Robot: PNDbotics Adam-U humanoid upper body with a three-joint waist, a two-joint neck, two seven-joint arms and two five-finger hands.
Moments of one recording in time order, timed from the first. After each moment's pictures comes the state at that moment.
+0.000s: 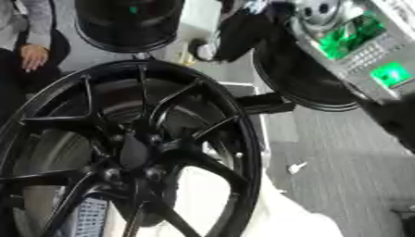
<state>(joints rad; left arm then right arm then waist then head) -0.22 0.54 0.10 -1.99 0.20 0.22 0.25 -1.08 -0.82 0.46 -1.86 0.40 0.78 0.46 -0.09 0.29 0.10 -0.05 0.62</state>
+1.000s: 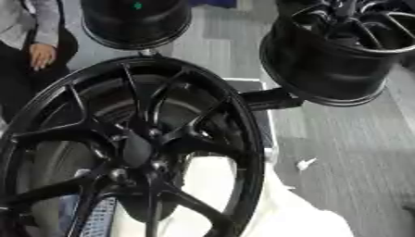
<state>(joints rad) -0.20 0.54 0.14 -1.99 0.20 0.20 0.30 -0.25 -1.08 -0.21 -1.64 0.01 0.86 -0.08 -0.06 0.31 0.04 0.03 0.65</state>
